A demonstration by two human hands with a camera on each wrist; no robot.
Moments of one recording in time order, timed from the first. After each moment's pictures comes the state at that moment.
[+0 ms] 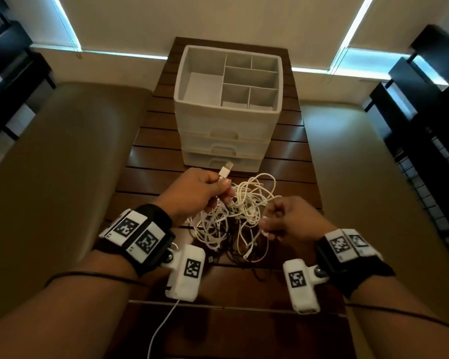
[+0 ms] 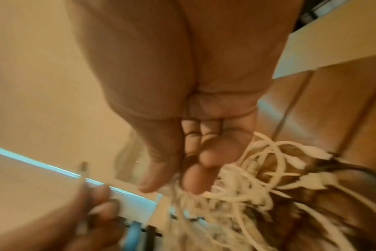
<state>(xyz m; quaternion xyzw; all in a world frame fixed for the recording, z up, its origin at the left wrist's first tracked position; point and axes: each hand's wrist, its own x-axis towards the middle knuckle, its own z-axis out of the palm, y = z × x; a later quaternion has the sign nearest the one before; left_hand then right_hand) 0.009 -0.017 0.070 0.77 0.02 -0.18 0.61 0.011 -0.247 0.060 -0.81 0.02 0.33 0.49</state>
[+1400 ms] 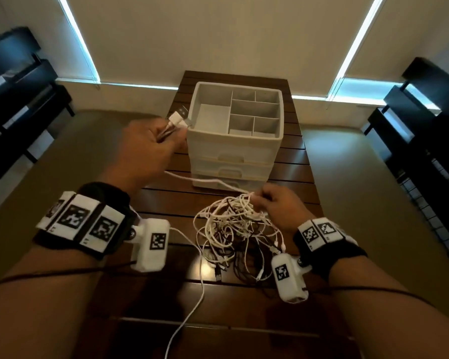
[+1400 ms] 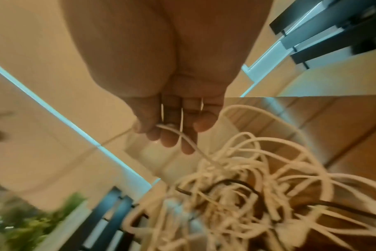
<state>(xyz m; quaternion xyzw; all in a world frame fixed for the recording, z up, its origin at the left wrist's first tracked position) 0.012 0.045 0.176 0.89 0.02 0.19 0.42 0.044 -0.207 0.074 -0.90 -0.11 0.13 0.41</state>
